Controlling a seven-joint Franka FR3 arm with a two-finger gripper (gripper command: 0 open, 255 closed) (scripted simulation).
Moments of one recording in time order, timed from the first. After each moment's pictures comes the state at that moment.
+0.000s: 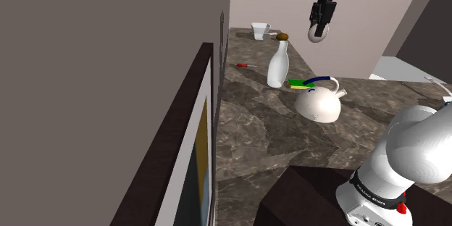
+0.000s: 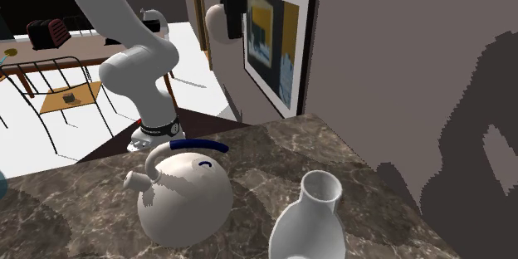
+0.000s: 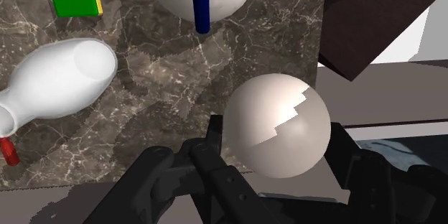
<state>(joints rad) 0.03 -0.45 -0.28 -1.90 -0.03 1.39 -0.87</state>
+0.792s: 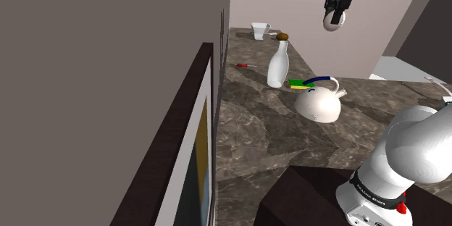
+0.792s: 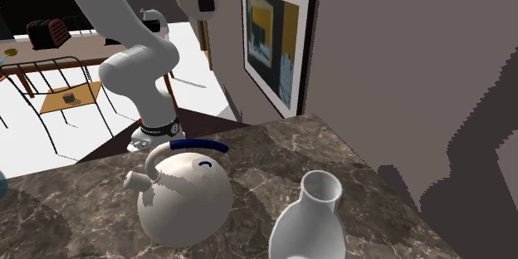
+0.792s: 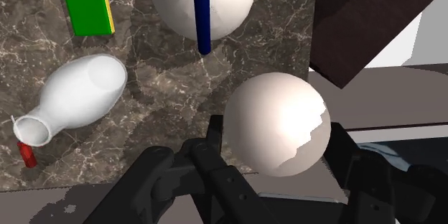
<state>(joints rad) 0.01 -0.46 -0.32 -1.79 -0.05 1.26 -0.92</state>
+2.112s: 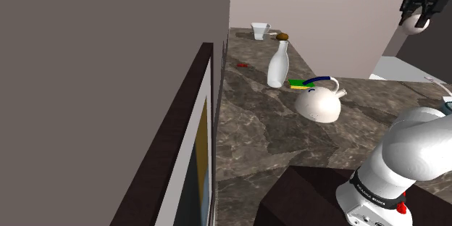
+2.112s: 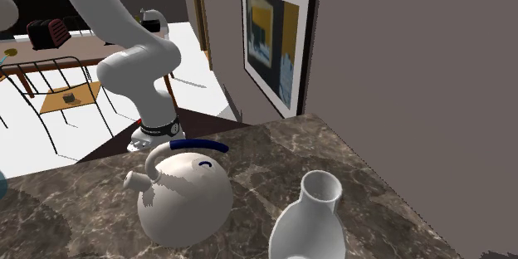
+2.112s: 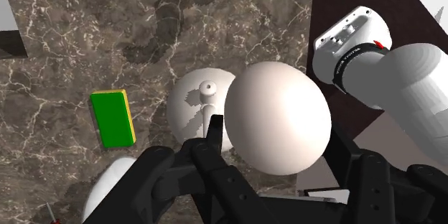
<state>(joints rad) -0.09 -0.66 -0.62 -1.78 -0.33 1.12 -1.36</state>
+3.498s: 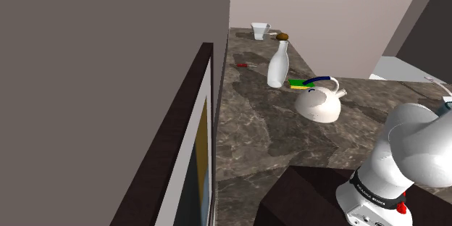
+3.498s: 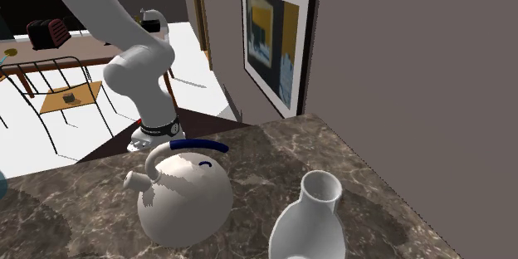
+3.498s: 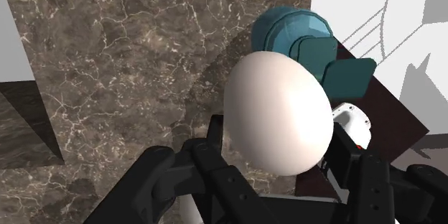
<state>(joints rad) 0.23 -0.52 -1.35 -1.26 -0.58 1.07 -1.98</state>
